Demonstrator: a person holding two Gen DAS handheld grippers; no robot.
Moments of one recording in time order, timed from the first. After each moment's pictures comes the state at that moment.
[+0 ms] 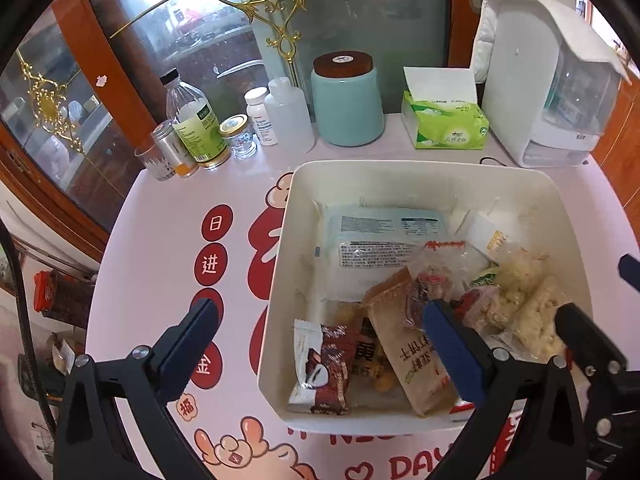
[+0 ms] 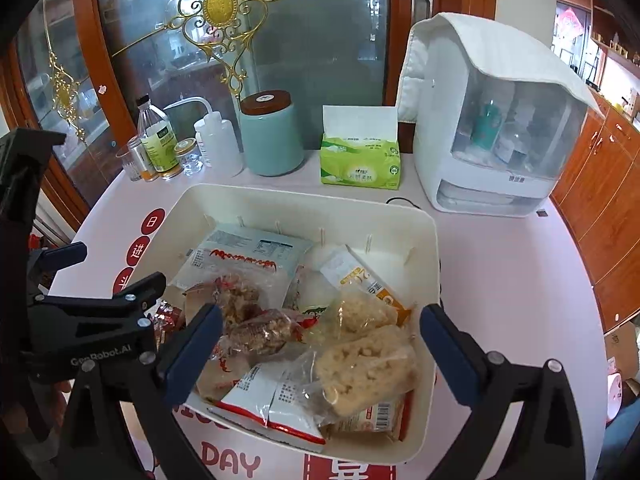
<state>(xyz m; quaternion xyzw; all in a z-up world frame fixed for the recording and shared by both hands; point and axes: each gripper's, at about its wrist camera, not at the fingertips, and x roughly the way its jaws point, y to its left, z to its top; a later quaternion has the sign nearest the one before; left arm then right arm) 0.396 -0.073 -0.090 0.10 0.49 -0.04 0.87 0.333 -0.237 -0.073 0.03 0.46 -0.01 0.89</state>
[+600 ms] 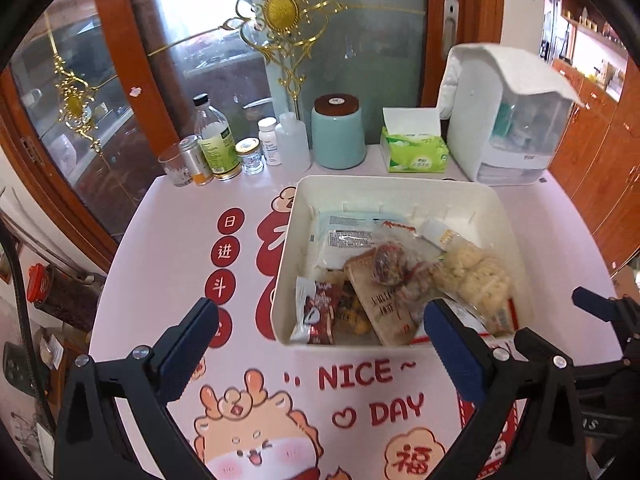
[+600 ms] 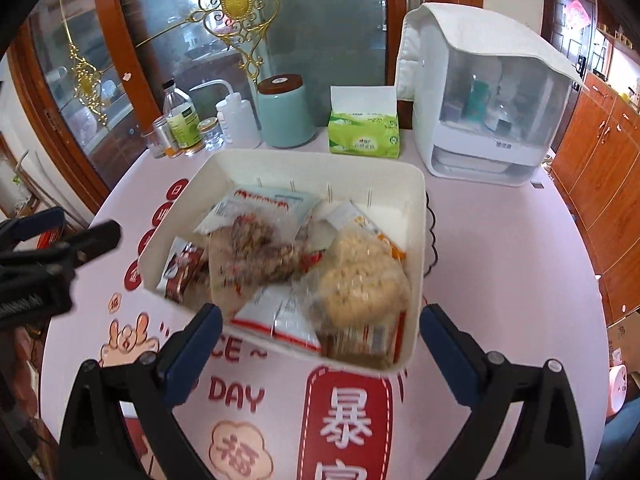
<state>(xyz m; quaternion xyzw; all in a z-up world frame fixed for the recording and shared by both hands) 0.291 -0.046 -0.024 0.06 0.44 -0.06 0.90 0.256 -0.246 -0.061 0.04 0.48 0.02 0.88</state>
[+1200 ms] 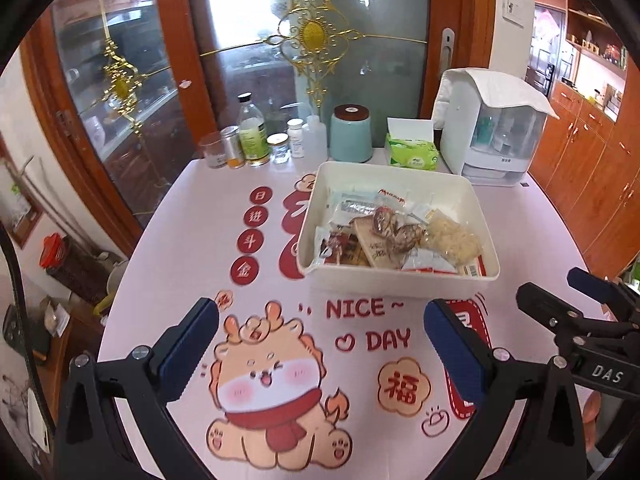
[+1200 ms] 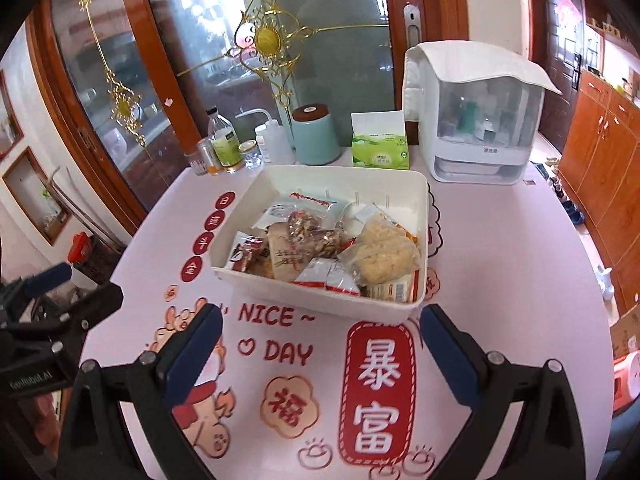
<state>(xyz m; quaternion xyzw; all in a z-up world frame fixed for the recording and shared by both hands) 0.156 -0.012 0.015 0.04 0.42 -0.03 0.91 0.160 -0.223 0.001 0.08 0.43 0.04 0.90</state>
